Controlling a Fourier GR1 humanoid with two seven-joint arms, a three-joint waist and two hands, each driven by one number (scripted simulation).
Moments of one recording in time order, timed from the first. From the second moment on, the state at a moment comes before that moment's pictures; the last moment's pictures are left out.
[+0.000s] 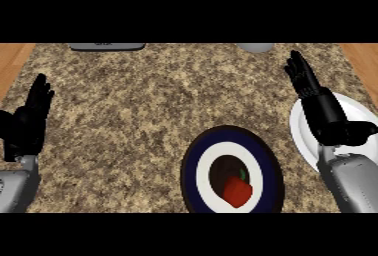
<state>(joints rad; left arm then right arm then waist) -0.21 0.42 0.03 -1.37 0.11 0.24 0.04 -0.34 -0.34 0.14 -1.51 -0.13 -0.08 -0.07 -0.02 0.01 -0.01</state>
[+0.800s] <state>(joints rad) 0.01 0.22 -0.09 -1.35 0.22 0.15 0.13 0.20 -0.29 -0.07 -1.85 0.25 -0.72 0.05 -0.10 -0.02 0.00</state>
